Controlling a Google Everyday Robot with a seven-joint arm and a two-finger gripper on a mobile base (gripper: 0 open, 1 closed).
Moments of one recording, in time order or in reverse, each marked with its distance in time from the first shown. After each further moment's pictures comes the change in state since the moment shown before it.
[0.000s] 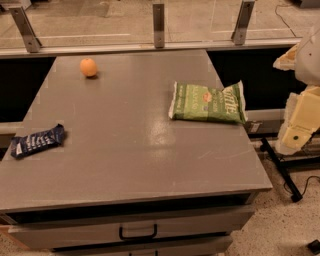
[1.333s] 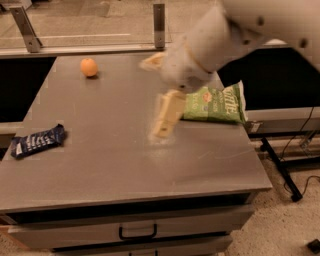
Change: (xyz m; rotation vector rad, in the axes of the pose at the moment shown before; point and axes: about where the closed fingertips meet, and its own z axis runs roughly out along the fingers) arm -0.238 0.016 0.089 -0.133 -0.545 -0.395
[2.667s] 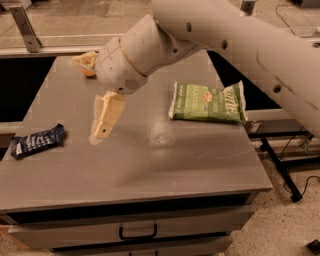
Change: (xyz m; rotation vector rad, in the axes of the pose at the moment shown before) arm -0.108 -0.009 0.071 -0.073 -0.290 -0.222
